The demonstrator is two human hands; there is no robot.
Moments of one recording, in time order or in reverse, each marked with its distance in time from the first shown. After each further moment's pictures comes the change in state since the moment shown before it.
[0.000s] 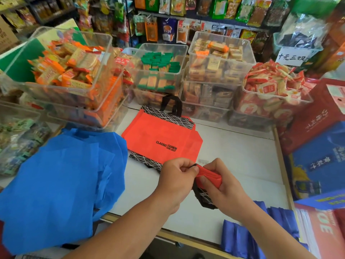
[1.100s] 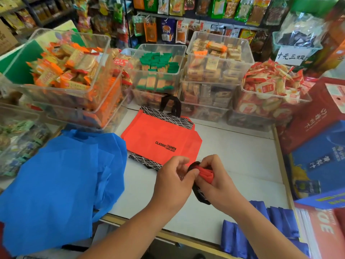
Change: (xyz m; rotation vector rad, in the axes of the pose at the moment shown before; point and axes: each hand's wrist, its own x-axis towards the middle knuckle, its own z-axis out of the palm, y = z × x) left_hand -0.005 -0.014 -0.011 0.279 0.098 0.284; right_hand 0.011 -0.001 0.010 0.106 0.020 -0.045
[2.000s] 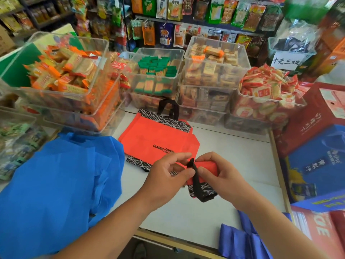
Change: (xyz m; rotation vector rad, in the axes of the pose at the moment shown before) left_hand 0.017 0.014 -0.024 -0.284 -0.247 0.029; right_hand 0.018 -0.024 -0.025 0.133 -0.006 0.176
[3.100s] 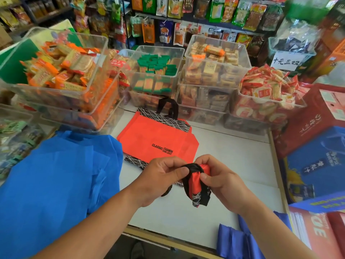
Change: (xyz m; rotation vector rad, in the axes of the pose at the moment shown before) left_hand 0.011 -0.010 -0.023 -0.142 -0.258 -0.038; right_hand 0.008 0.017 -0.004 0.400 -0.261 0.083
